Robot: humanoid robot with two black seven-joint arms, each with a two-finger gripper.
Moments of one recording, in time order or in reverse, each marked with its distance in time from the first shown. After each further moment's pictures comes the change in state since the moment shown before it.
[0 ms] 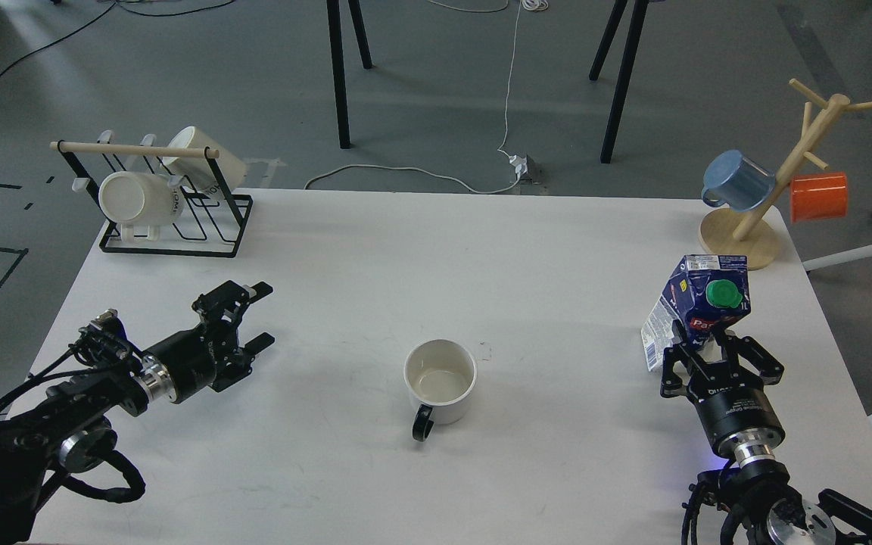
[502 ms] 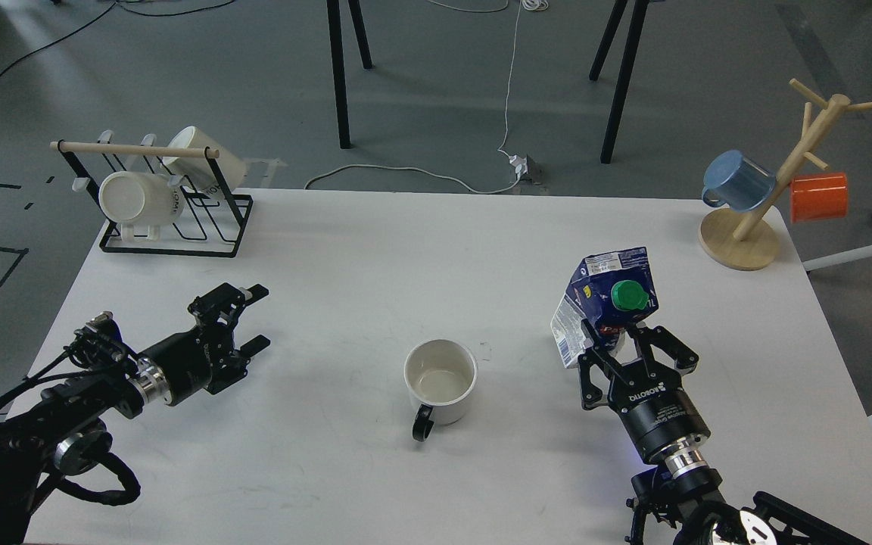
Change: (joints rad) left arm 0.006 0.010 0.000 0.002 0.002 0.000 0.000; right arm 0.003 0.090 -0.110 0.111 -0.221 0.000 -0.001
